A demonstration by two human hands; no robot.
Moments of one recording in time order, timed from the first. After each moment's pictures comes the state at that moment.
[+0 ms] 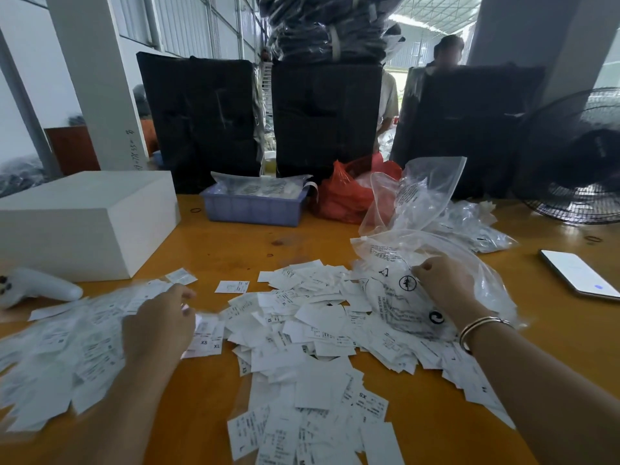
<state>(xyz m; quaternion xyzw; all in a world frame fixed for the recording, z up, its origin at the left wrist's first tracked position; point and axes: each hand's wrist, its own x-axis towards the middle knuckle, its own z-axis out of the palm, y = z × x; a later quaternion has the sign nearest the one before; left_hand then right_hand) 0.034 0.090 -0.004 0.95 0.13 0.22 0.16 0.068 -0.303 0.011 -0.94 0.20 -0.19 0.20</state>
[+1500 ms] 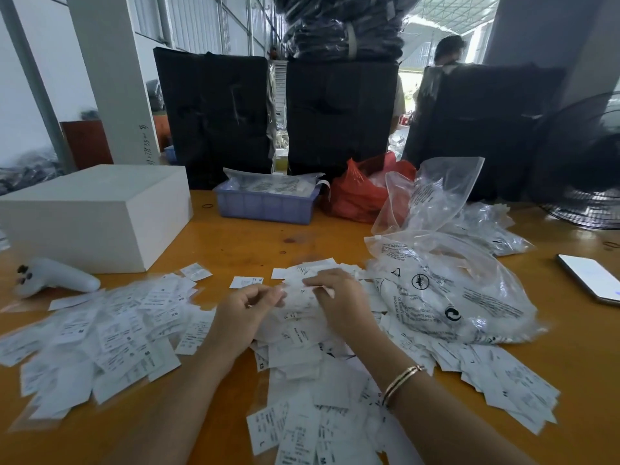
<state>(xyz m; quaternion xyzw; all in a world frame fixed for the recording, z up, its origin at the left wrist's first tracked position) 0.030 0.041 -0.013 0.79 -0.08 0.11 0.59 0.043 -0.129 -0.002 -0.92 -0.07 -0.17 0.35</state>
